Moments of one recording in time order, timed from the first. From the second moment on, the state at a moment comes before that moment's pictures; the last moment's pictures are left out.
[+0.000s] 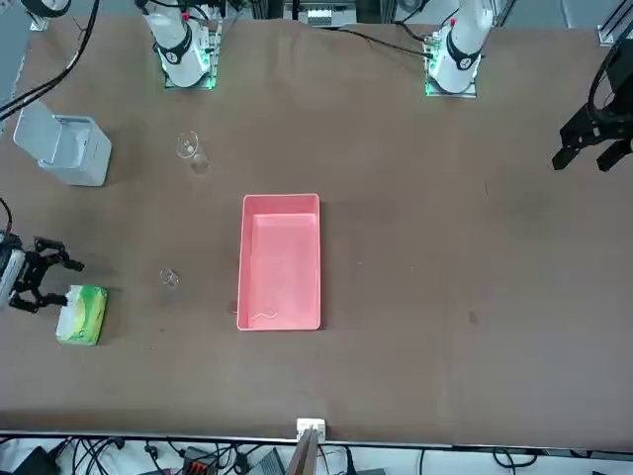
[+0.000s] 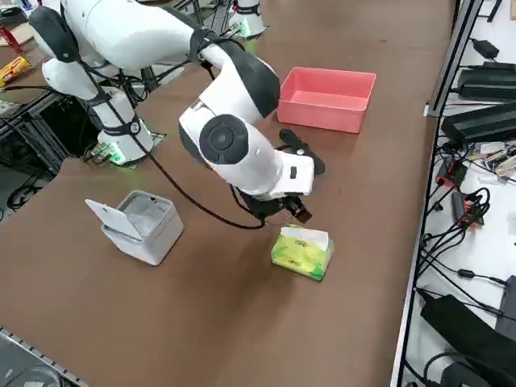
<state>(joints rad) -0.47 0.73 0.11 -1.29 0.39 1.93 -1.41</state>
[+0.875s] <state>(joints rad) -0.30 0.79 -0.03 -1.30 0.32 2.19 -0.68</state>
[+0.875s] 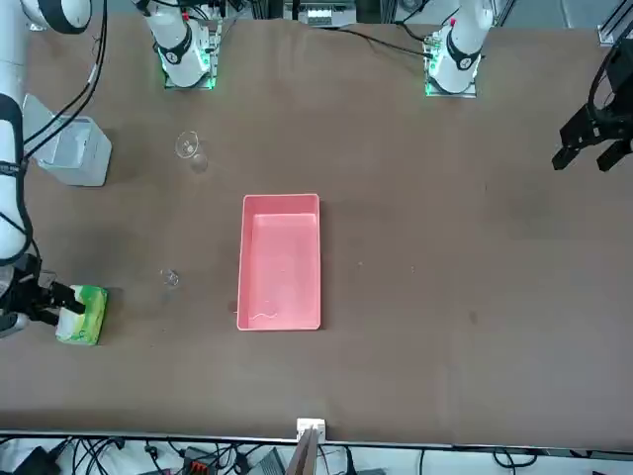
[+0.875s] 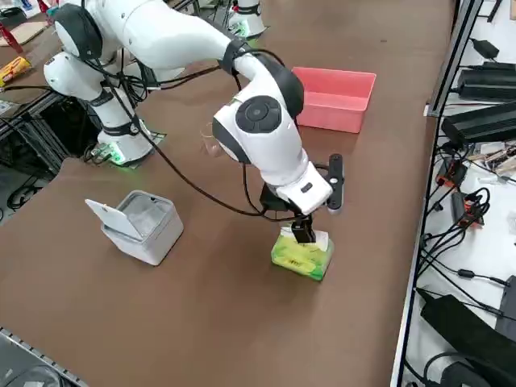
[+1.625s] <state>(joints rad) -0.29 0.82 -0.05 -1.29 0.26 2.20 -0.68</state>
